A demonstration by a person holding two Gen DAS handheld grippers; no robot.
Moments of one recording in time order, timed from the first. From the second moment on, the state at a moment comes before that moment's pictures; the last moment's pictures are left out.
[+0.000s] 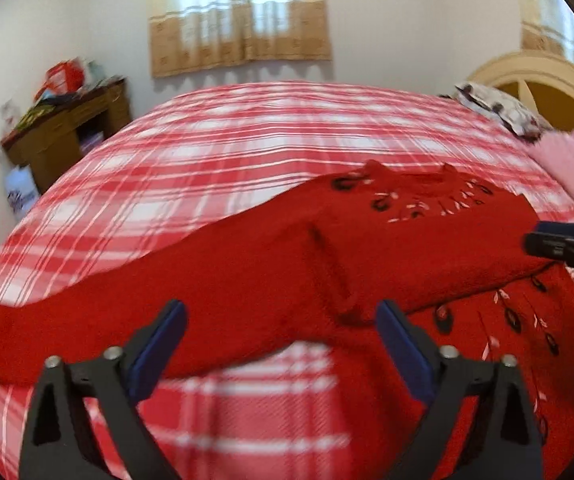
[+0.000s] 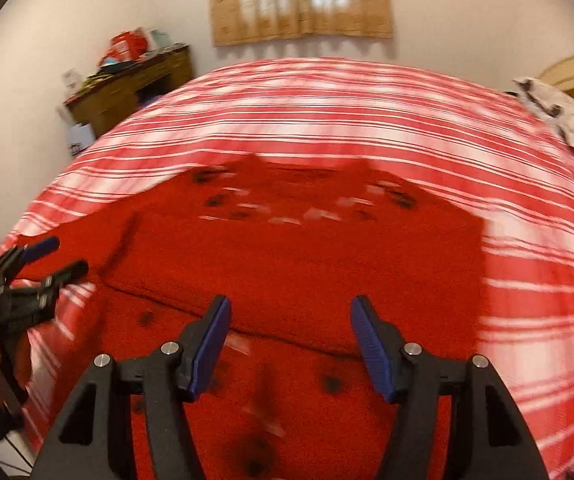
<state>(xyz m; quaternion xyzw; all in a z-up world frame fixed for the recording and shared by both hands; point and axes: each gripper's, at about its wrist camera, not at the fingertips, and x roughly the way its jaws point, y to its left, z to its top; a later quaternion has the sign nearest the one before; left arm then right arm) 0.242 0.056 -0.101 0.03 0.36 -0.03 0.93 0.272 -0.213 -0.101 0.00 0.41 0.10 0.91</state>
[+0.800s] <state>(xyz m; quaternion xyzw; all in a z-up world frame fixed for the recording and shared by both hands) 0.268 0.032 -0.127 0.04 0.39 -0.02 0.92 0.300 -0.269 -0.144 0.06 0.43 0.10 0.90</state>
